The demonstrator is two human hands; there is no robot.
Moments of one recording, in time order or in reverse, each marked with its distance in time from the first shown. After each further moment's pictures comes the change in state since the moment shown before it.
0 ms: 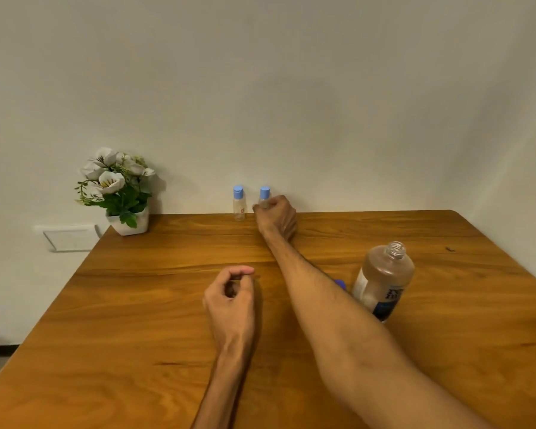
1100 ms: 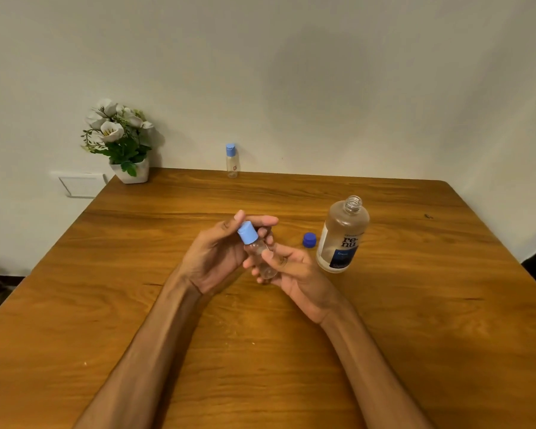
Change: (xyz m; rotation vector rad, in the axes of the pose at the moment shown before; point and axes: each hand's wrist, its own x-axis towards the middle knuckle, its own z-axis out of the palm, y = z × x) left_hand -0.015 0.057 -0.025 -0.770 -0.966 -0.472; right_hand -0.157 0.094 -0.205 0.887 -1.107 0.053
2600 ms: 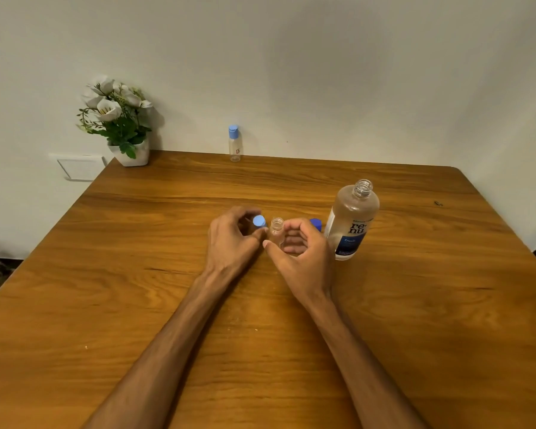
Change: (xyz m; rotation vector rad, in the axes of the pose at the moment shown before) left_hand 0.022 -0.047 -0.023 1.304 0.702 0.298; right_hand 0.010 0.028 0.001 -0.717 0.647 -0.383
